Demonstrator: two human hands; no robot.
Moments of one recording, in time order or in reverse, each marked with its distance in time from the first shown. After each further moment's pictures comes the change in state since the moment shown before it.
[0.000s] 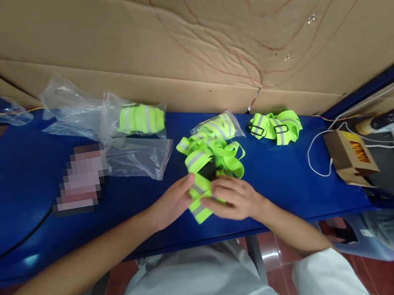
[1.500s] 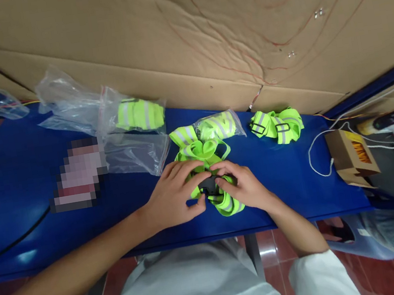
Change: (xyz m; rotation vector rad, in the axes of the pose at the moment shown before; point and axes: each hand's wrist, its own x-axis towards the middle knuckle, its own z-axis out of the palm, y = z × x) left_hand -0.008 0.011 -0.006 1.687 0.190 0.912; right_hand 0.001 0.013 -0.014 0.585 -0.296 0.907
